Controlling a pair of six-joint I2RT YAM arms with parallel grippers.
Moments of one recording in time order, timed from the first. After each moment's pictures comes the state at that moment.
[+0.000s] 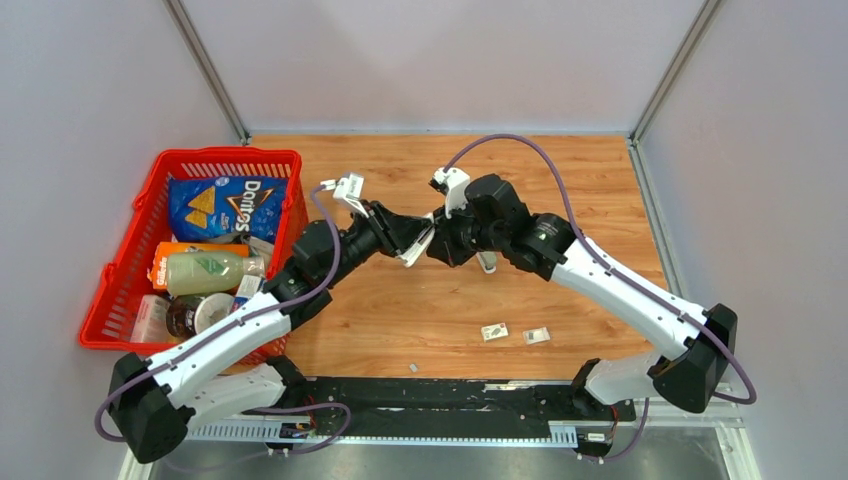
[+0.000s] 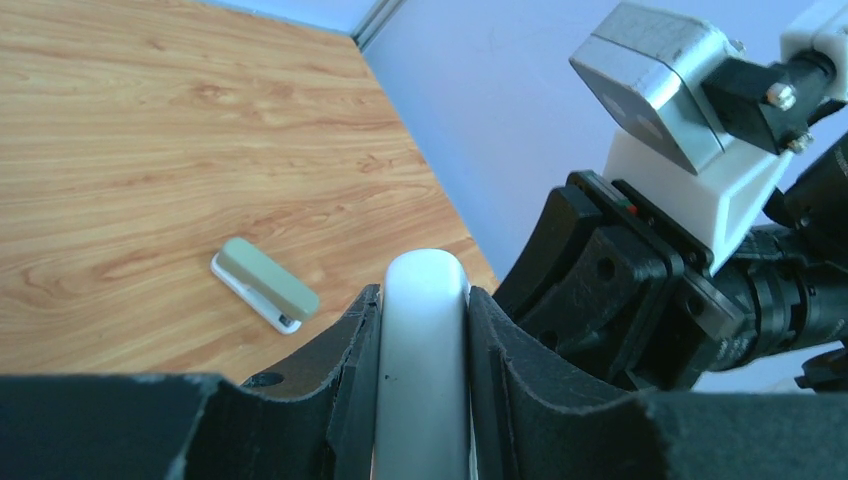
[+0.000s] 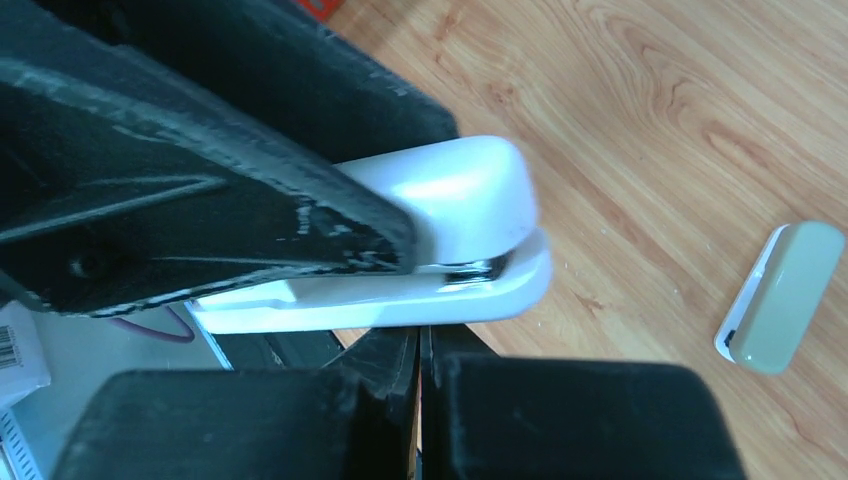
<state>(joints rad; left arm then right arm) -0.77 0.97 0.73 0.26 0.05 -0.76 0.87 1.35 1.33 -0.54 -0.19 0.29</state>
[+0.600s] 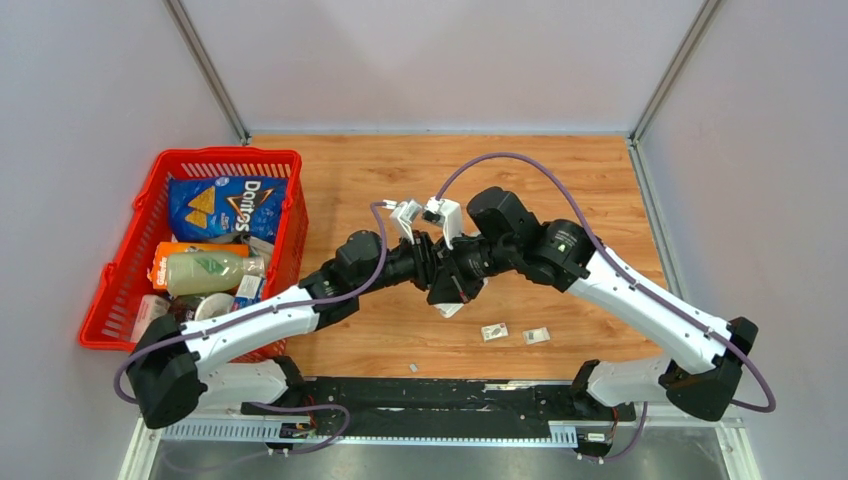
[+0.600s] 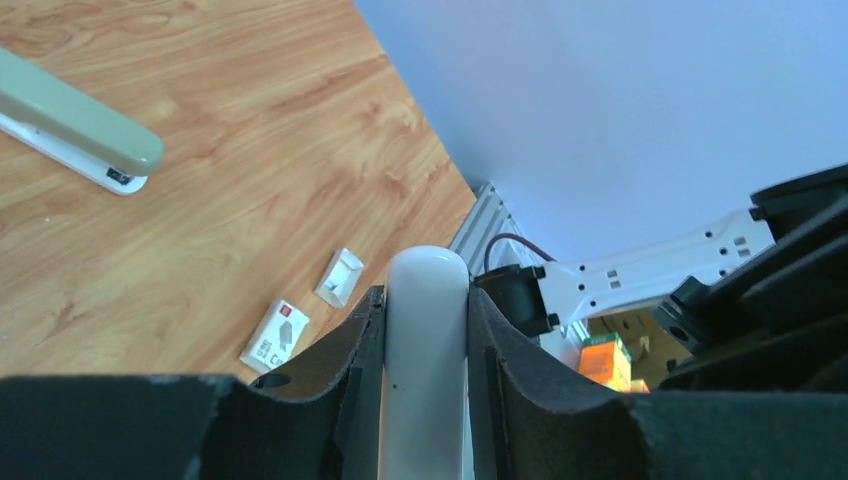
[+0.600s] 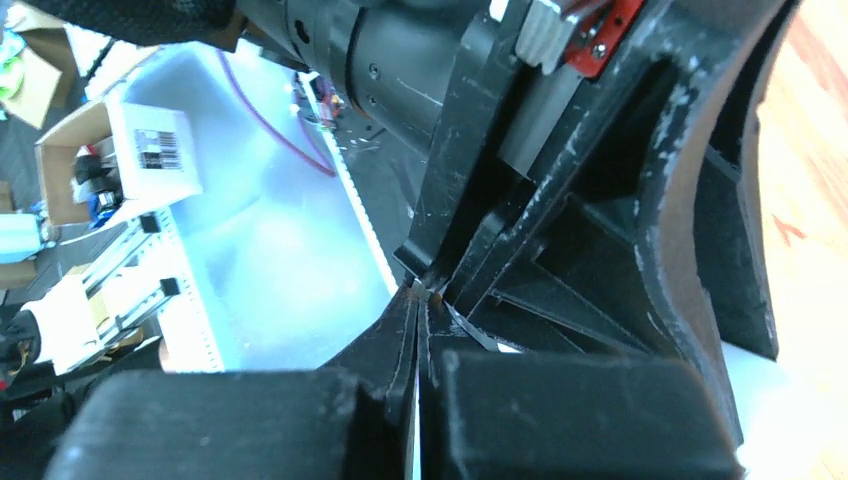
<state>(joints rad) -0.93 1.17 0.71 0.35 0.25 -0.86 0.93 1.30 1.41 -0.83 -0.43 0.30</state>
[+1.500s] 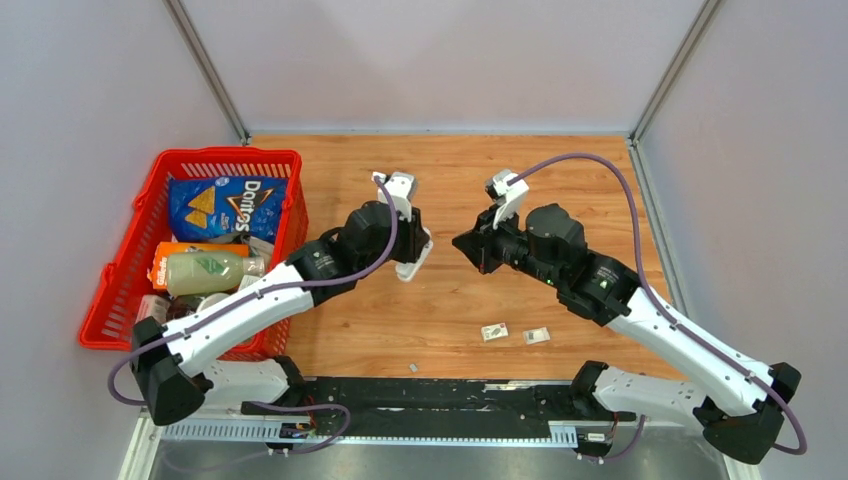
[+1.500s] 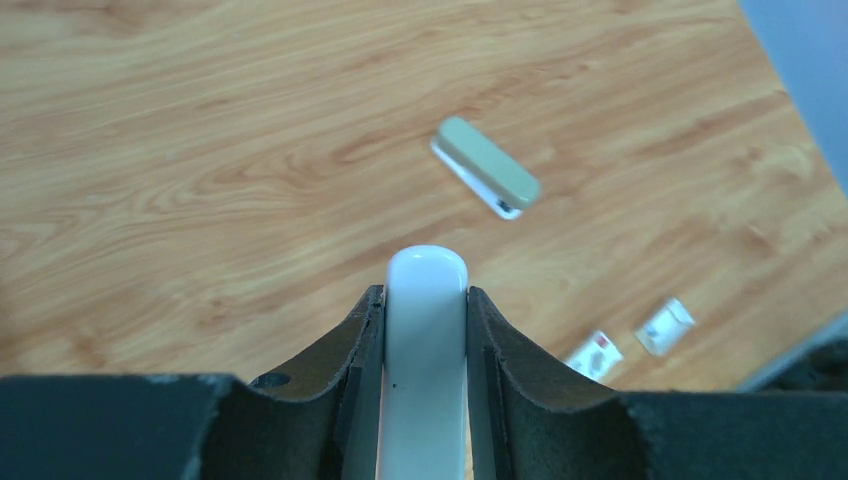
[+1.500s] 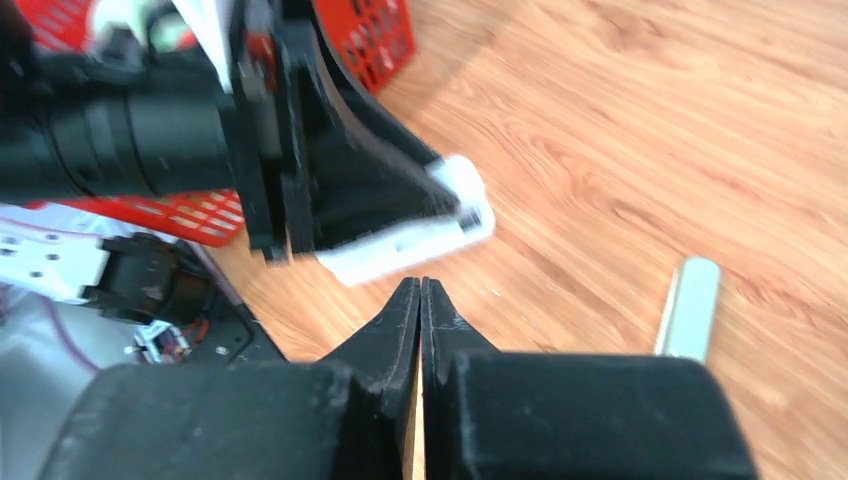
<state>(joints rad) -0.93 1.17 1.07 -0.34 -0.26 -0.42 0.89 1.00 1.11 -0.37 -0.02 0.30</state>
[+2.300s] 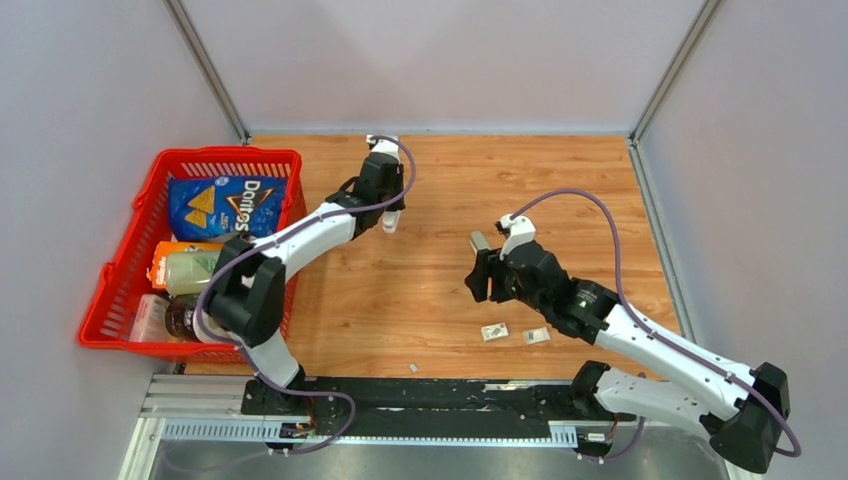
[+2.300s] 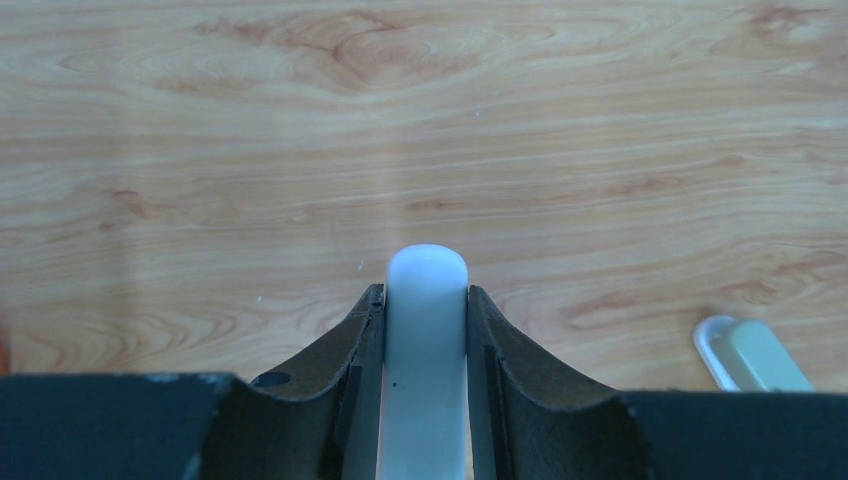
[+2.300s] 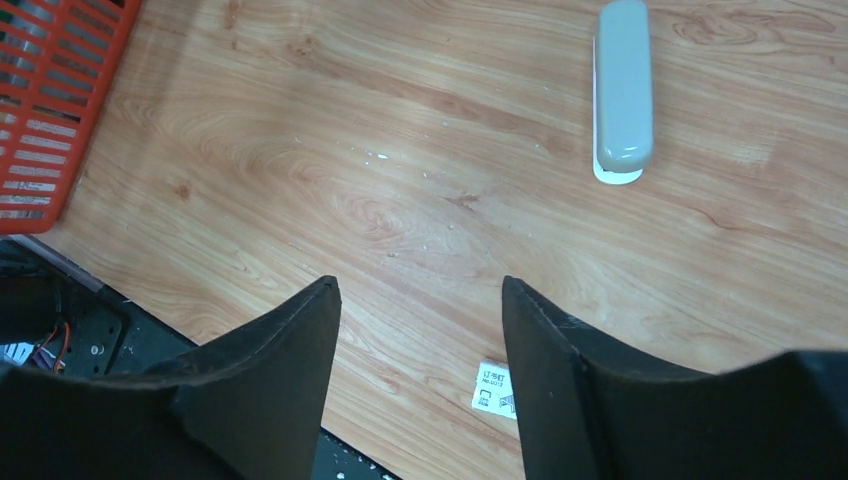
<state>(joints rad) -0.54 1.66 1.22 -0.14 -0.27 -0.31 0.89 0.93 0.76 -0.41 0.22 0.52</state>
